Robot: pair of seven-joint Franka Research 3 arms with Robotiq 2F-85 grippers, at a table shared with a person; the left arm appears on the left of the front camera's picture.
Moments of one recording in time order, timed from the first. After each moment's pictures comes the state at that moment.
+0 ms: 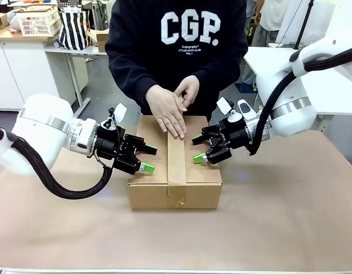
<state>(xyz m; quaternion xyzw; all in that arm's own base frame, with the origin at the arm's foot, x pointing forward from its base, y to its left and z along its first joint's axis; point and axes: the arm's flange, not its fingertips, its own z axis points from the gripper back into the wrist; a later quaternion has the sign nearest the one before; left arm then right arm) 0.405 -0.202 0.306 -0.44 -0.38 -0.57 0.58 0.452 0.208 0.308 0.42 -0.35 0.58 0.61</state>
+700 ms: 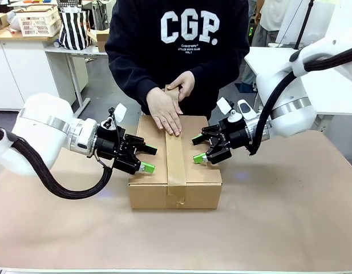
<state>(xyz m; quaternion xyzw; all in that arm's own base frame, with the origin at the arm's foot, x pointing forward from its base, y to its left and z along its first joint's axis) 0.405 -0.202 0.306 -0.44 -0.38 -0.57 0.58 0.452 0.208 0.308 0.42 -0.35 0.58 0.61</state>
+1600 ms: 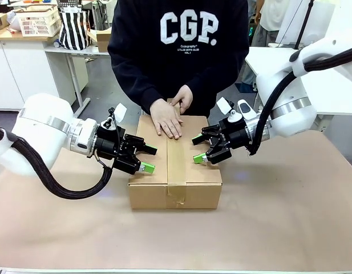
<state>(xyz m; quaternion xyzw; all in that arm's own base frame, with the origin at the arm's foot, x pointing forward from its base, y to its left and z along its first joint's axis) 0.405 -0.202 0.306 -0.44 -0.38 -0.57 0.58 0.452 0.208 0.308 0.42 -0.35 0.58 0.61</state>
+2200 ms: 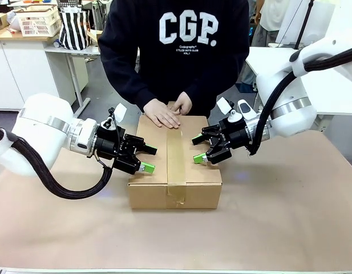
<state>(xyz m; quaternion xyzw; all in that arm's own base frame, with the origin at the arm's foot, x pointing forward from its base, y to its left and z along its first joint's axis) 0.405 -0.201 0.306 -0.44 -0.38 -0.57 0.58 0.452 0.208 0.308 0.42 -0.35 0.58 0.61</state>
